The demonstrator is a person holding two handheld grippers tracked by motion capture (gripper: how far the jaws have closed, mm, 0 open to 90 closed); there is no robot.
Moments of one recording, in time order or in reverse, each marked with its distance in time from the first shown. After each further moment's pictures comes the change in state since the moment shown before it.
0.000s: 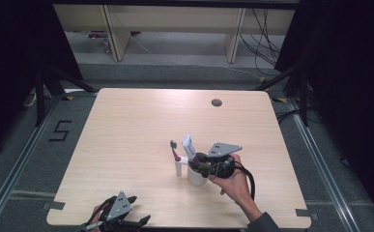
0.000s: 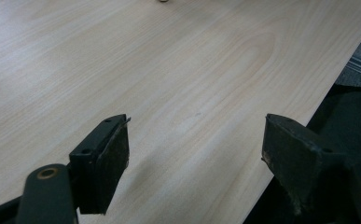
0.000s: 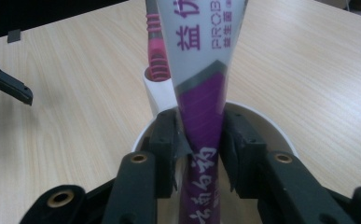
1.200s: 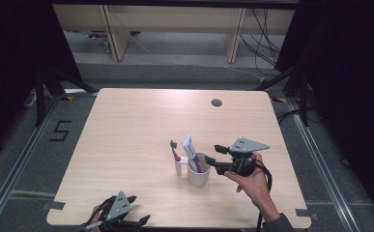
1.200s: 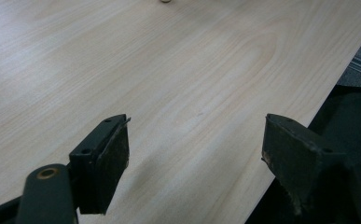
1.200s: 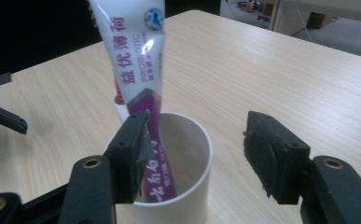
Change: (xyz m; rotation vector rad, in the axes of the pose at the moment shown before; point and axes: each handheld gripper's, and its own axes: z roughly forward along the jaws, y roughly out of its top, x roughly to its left) left arm -0.001 0.000 -0.001 -0.015 0.006 -0.018; right arm -0.021 -0.002 -0.050 -0.128 -0.076 0.081
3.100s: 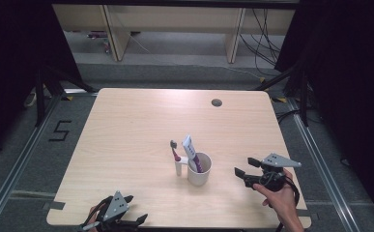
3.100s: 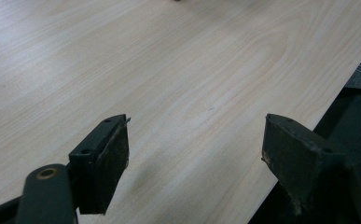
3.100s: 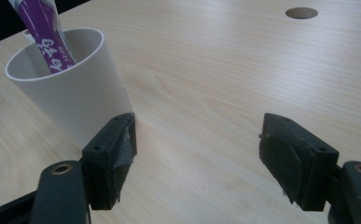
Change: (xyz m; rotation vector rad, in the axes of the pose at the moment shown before) left arm 0.005 -0.002 -0.005 0.009 0.034 0.004; right arm -0.036 -0.071 -0.056 0.037 -0.163 0.169
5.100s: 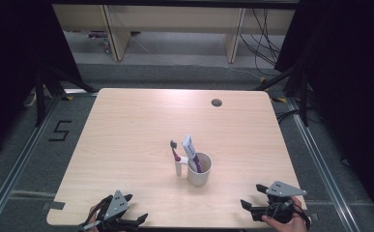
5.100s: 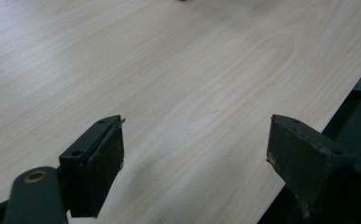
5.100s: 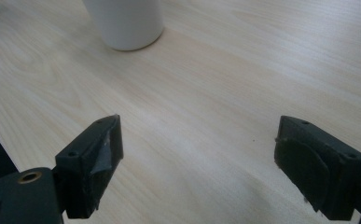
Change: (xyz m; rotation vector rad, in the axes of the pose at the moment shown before) left arm 0.000 0.001 0.001 0.011 0.007 -0.021; right arm 0.024 -0.055 -0.039 0.157 0.005 -0.067
